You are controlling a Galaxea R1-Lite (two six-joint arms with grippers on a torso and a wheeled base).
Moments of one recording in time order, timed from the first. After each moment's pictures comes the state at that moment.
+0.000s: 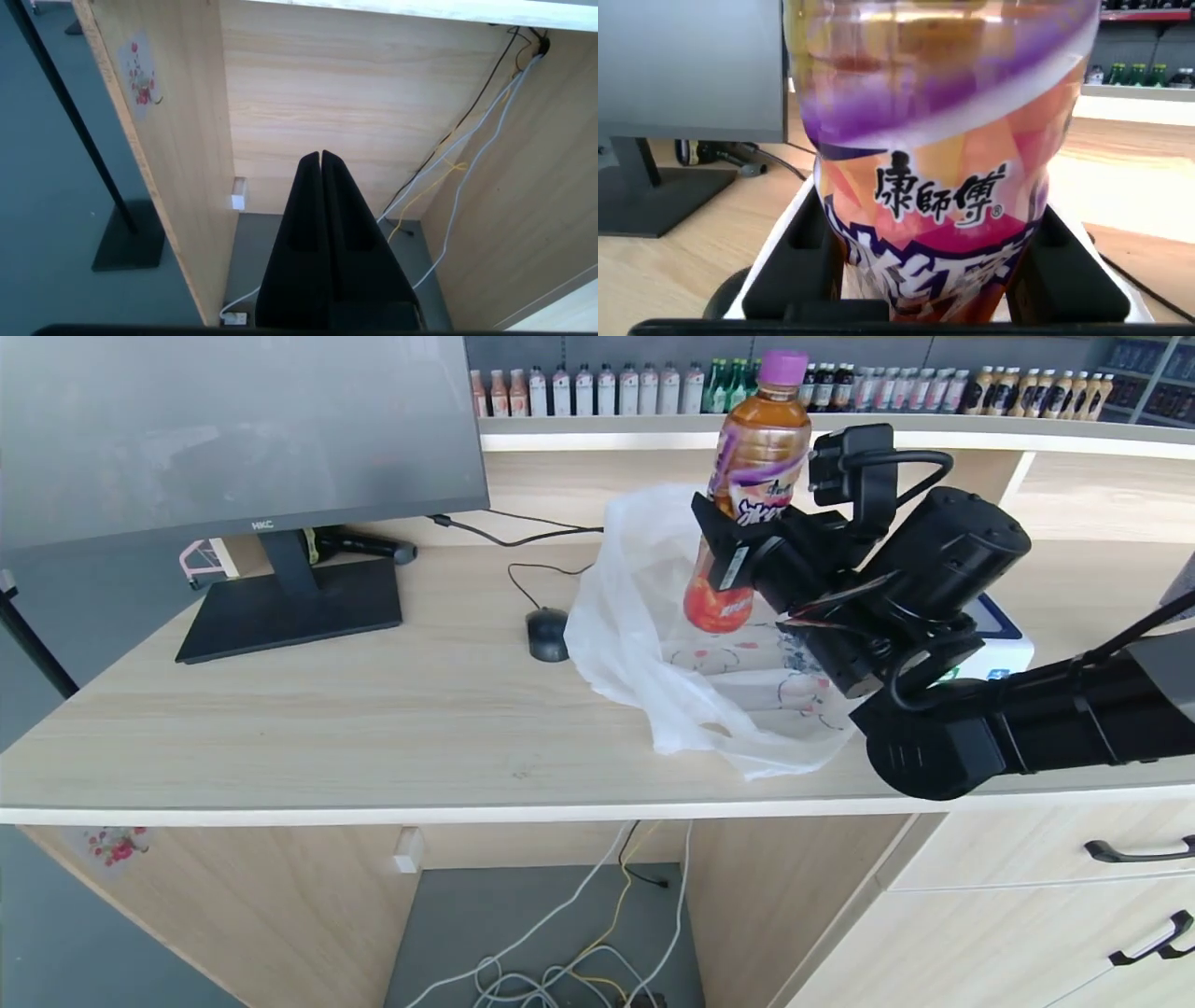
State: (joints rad) left arm 0.00 0.00 0.00 0.00 0.00 0.00; right arm 0.52 2.01 -1.26 -1.23 -0.07 -0.13
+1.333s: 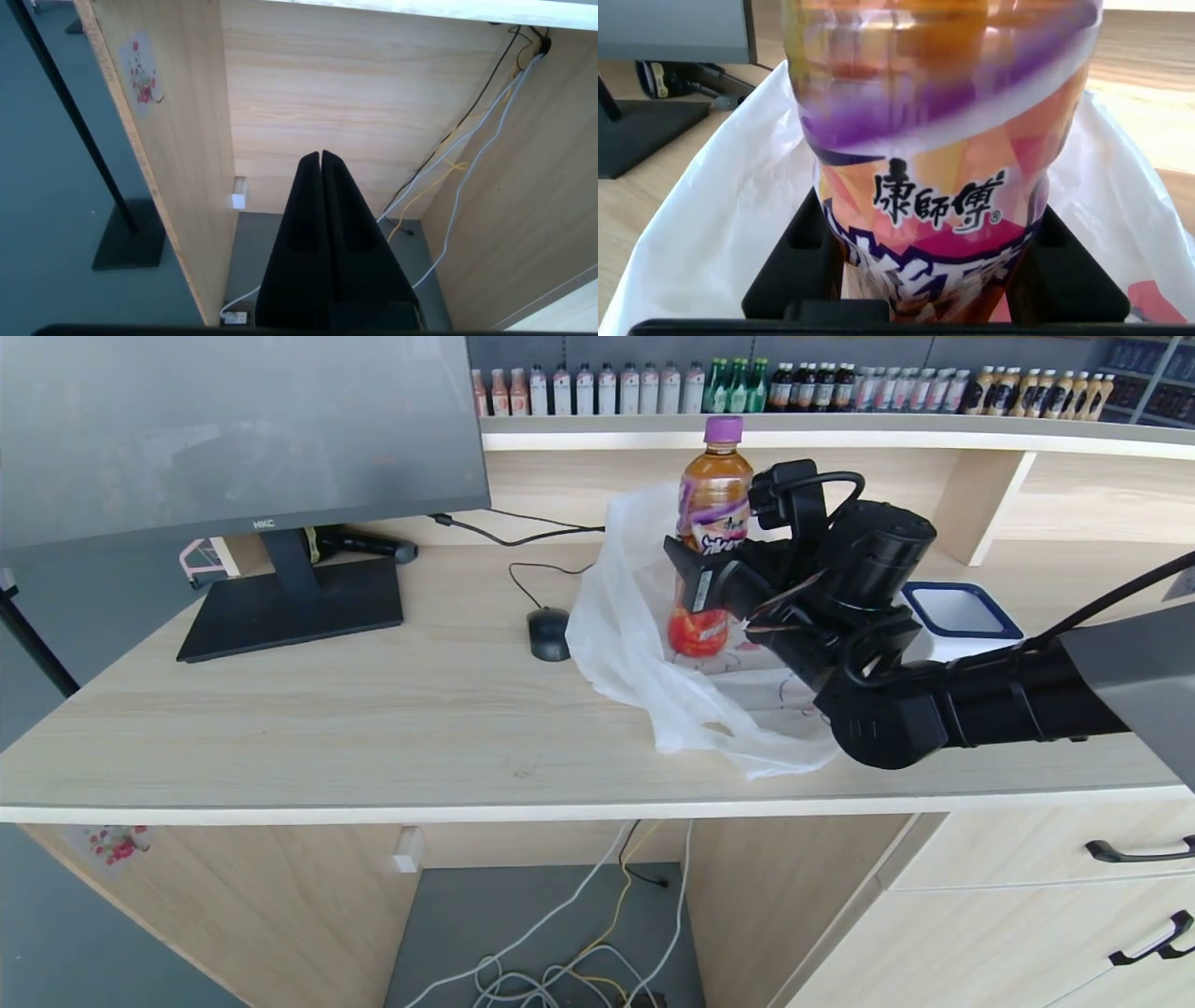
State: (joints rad) left arm 0.00 0.00 0.00 0.00 0.00 0.00; right arm 0.49 2.10 -1.43 -0.99 -0.05 -0.10
